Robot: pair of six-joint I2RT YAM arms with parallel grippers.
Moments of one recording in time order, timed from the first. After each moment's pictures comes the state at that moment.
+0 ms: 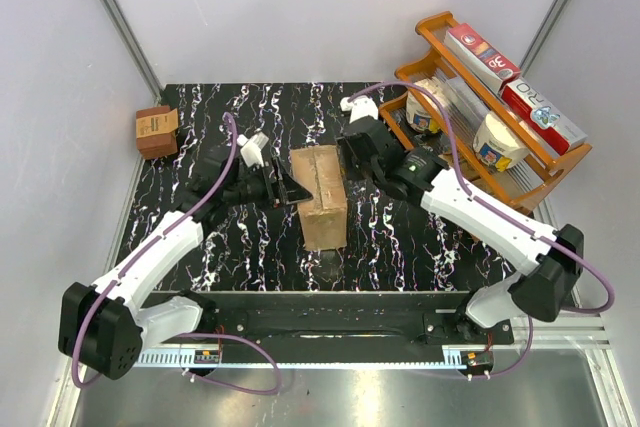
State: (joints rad) left arm -0.40 1.10 0.78 -0.21 0.59 -0.74; right arm 0.86 1.45 1.42 -0.62 0.38 0.39
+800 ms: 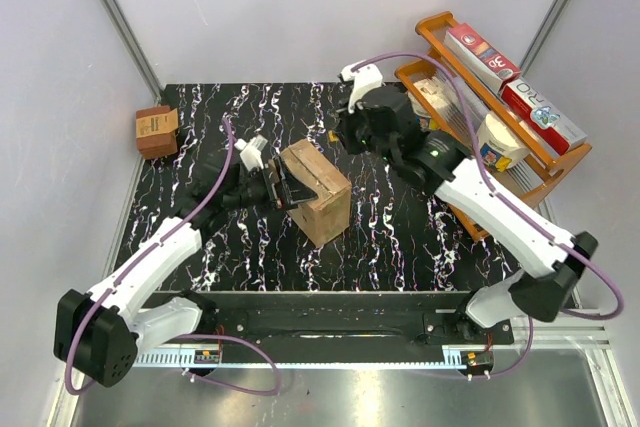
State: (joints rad) left arm -0.43 1.06 0.76 -0.20 0.58 -0.83; right arm 0.82 1.49 1.63 -0.54 0.26 0.19
